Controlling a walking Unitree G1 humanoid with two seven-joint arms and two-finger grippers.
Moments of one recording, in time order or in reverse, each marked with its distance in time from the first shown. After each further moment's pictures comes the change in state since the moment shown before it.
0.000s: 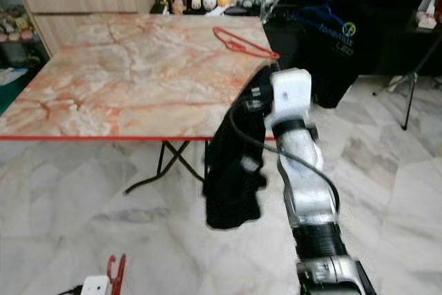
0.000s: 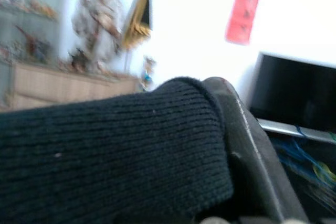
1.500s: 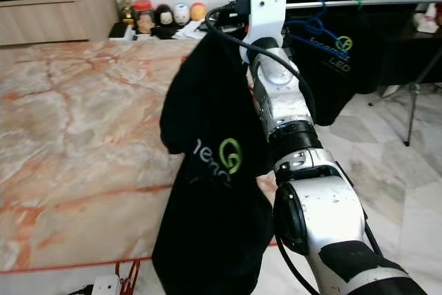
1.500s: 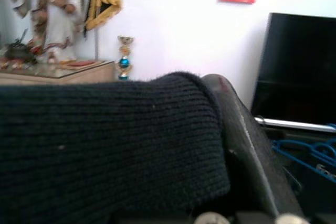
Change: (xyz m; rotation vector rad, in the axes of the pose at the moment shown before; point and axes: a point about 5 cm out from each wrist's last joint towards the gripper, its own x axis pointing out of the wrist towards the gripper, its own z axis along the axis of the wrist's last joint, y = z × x) left arm 0.006 -0.043 0.009 -0.030 -0.012 -0.019; right arm 0.081 0.005 0.009 0.116 0.133 0.066
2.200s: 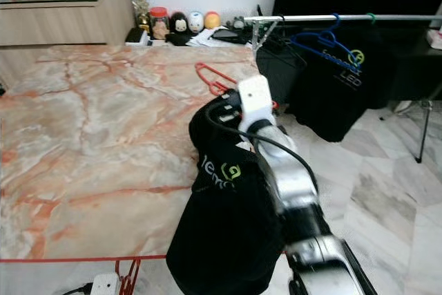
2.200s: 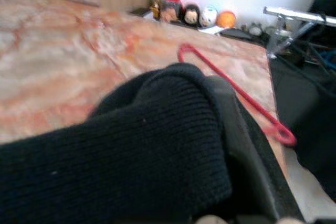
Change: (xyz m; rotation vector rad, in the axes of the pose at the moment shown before) left arm -0.002 0.008 -0.006 0.014 0.012 -0.027; right arm -0.110 -0.005 -0.094 -0.036 0.412 0.047
